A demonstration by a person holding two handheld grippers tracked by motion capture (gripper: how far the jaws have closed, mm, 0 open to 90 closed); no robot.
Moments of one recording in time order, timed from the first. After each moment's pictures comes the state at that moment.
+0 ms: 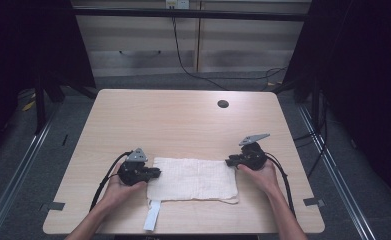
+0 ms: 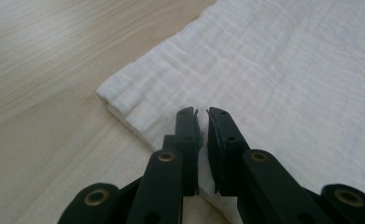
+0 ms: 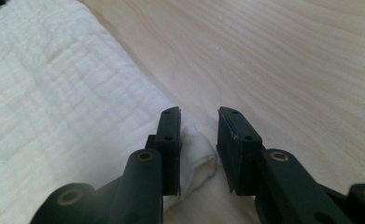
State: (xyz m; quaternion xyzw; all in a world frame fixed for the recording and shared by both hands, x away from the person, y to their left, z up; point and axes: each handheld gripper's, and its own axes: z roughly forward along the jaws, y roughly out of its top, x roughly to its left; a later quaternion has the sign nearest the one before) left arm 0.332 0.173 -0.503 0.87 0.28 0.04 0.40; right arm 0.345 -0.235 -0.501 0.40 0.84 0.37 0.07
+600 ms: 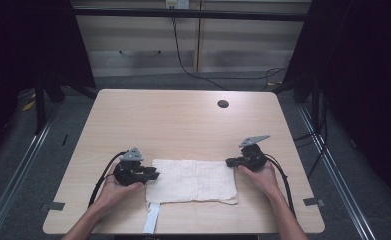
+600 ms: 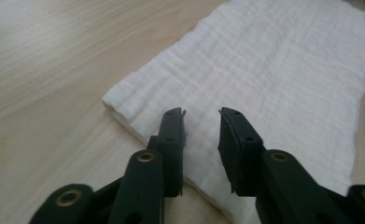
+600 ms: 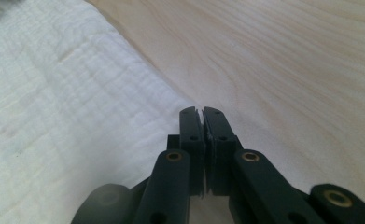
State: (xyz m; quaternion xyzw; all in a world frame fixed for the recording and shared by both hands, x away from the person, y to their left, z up) left arm 0.336 0.185 -0.493 0.86 0.28 0.02 0.42; right arm 0.342 -0.235 -0.503 0.39 0.84 0.38 0.05
